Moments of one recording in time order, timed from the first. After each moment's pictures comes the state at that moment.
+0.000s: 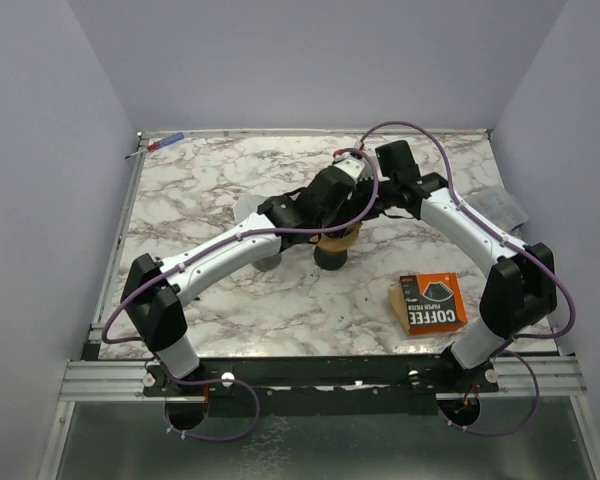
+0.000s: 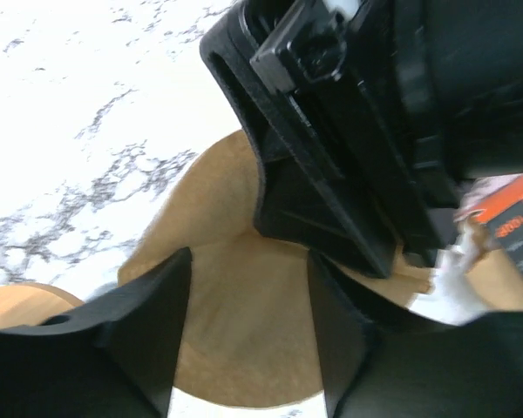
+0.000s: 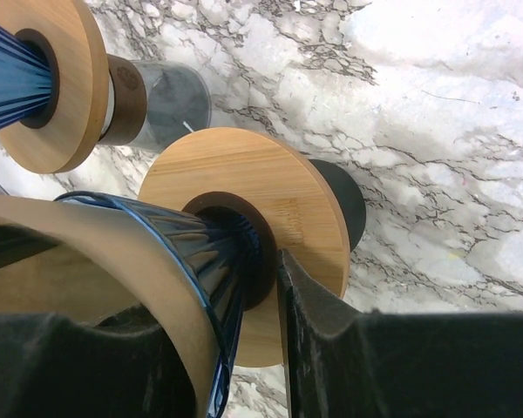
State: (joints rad) left arm -0.91 1.67 1.52 -0.54 -0.31 -0.22; right arm 0.43 1.63 1.35 -0.55 -0.44 0.19
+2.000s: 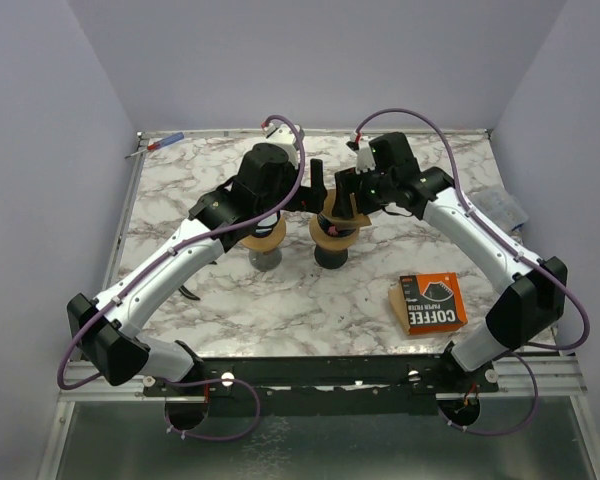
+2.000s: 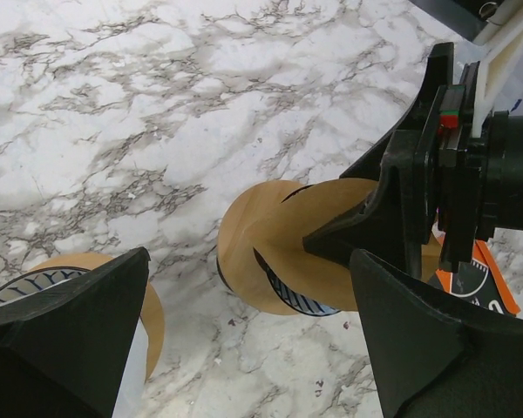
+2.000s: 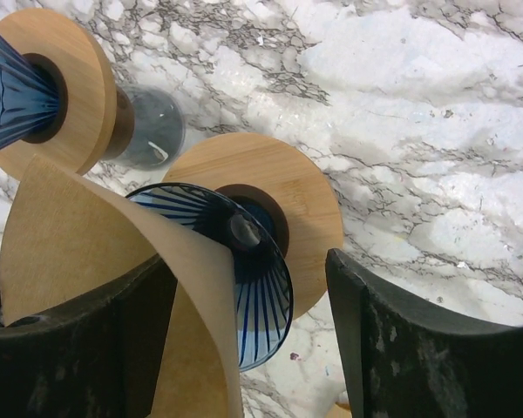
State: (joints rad) left arm -0.72 1.37 1.43 -0.49 -0.16 -0.38; right arm 0.53 1.58 1.47 -0.67 -0.20 0.16
